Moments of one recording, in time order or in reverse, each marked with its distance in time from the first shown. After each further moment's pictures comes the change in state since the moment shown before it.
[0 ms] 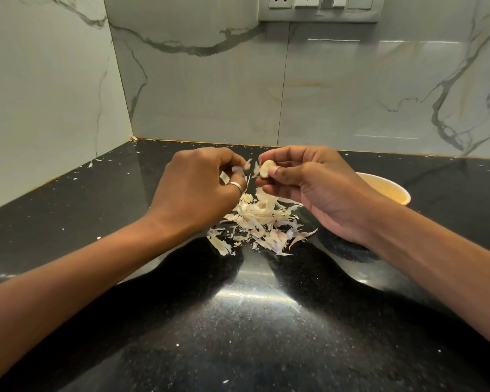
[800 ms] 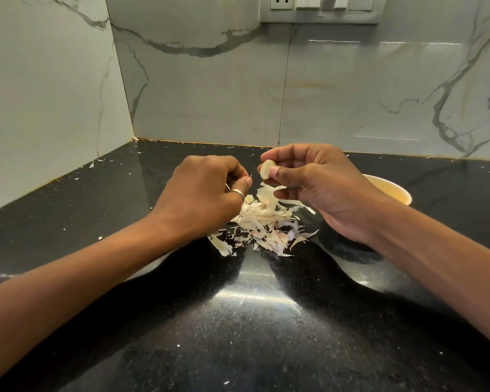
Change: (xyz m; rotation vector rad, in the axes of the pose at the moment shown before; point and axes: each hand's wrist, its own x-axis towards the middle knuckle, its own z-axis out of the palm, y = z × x) left_hand 0.000 -0.005 0.005 0.018 -0.117 0.005; right_hand 0.004 0.002 -0.005 -0.166 0.005 -0.054
